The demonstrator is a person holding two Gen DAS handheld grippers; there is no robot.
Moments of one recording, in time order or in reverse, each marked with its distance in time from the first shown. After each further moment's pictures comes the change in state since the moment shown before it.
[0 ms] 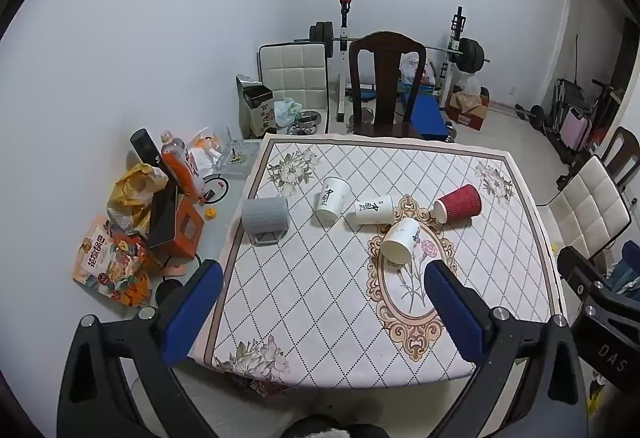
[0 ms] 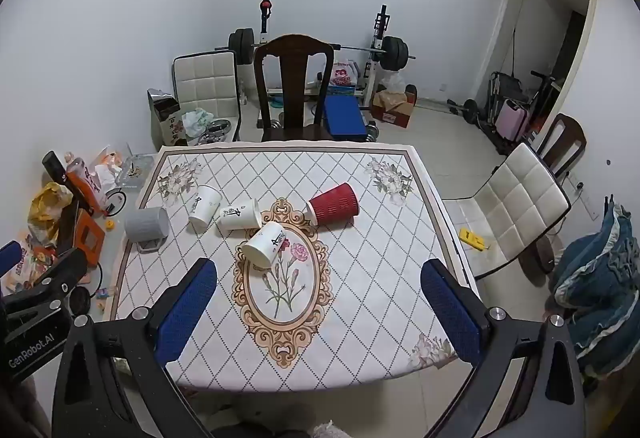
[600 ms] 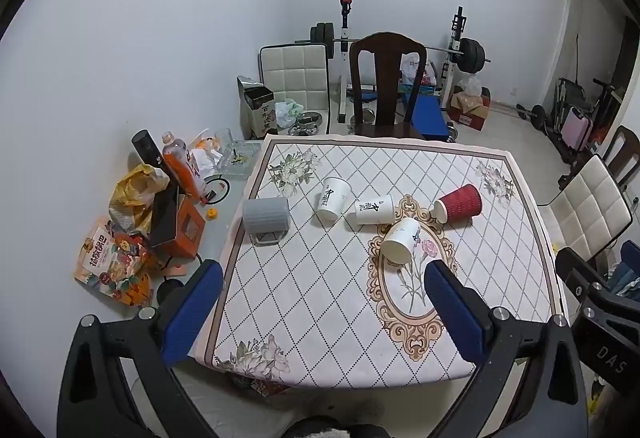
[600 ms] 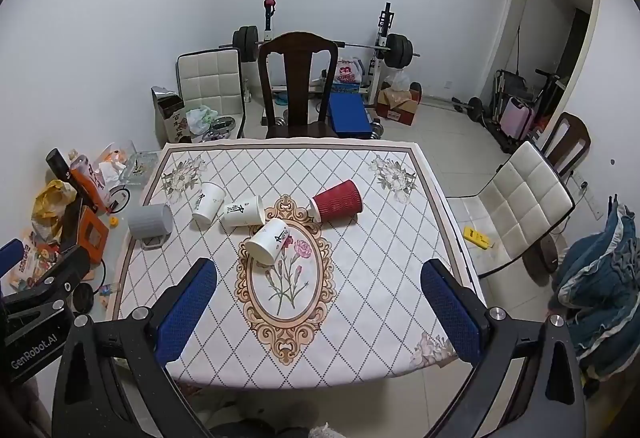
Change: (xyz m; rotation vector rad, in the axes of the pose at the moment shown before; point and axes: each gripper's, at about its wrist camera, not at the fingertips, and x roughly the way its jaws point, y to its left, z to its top) left arm -0.003 -0.001 -0.001 0.005 -0.001 0.015; right arm -0.003 0.001 0.000 0.001 0.009 0.013
